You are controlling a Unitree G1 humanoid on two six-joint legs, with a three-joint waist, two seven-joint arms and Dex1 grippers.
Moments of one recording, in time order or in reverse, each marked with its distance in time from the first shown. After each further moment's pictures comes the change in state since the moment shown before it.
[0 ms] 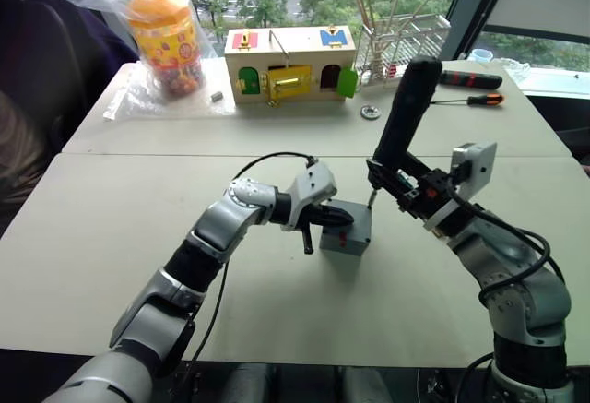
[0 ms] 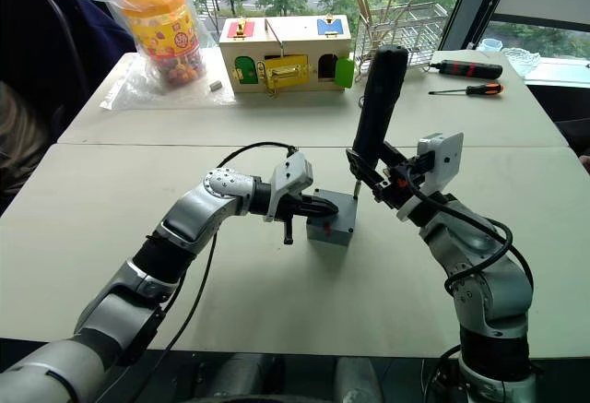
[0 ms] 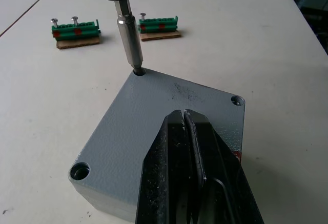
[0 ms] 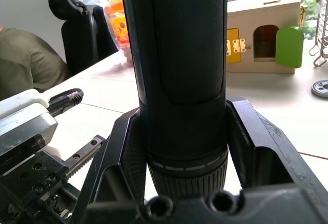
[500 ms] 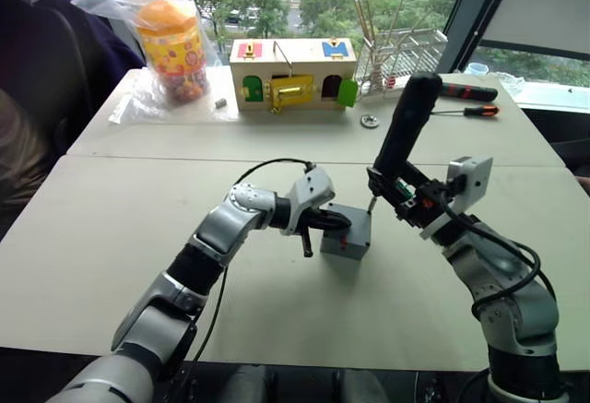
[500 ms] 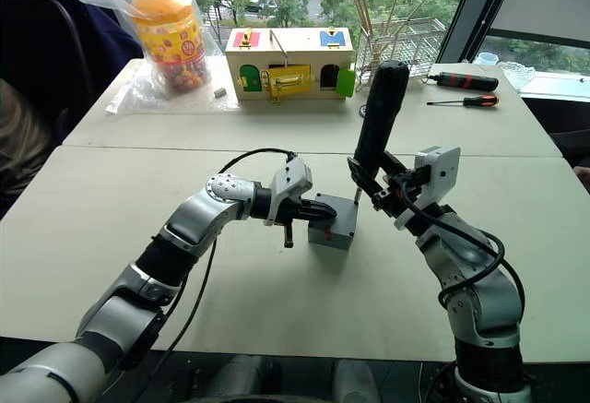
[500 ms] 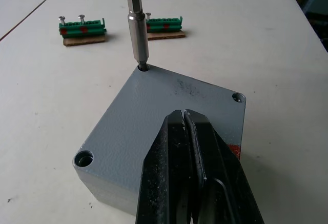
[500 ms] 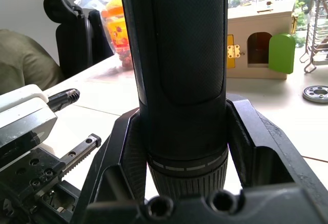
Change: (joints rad) left arm 0.013 -0.014 -0.001 0.036 0.016 -0.012 0.013; right arm 0.067 0.027 0.012 0.031 -0.034 -0.088 -0.003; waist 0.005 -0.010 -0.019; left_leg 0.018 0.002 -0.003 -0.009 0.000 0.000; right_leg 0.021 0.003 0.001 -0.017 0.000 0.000
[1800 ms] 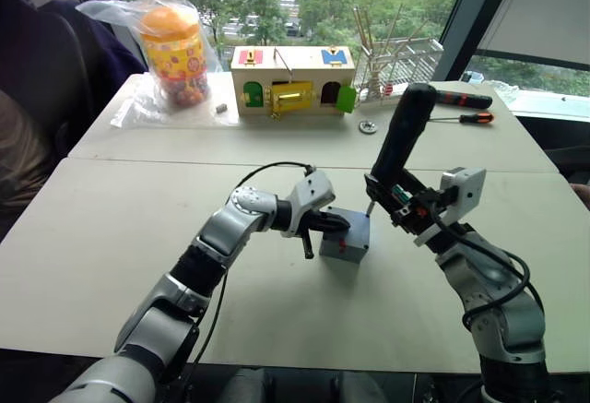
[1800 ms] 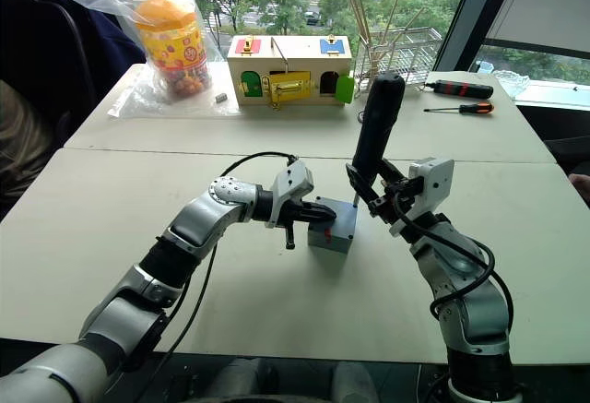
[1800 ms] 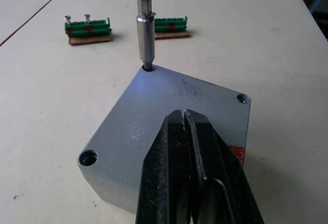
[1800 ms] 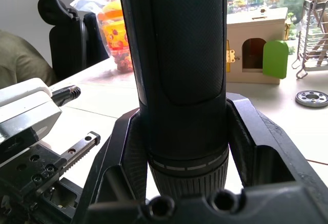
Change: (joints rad) left arm 0.009 -0.015 -0.001 0.022 0.016 0.000 0.007; right arm 0.050 0.032 0.037 0.017 -0.067 -0.091 -0.006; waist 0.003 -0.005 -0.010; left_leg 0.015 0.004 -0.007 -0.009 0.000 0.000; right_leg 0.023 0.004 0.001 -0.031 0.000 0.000
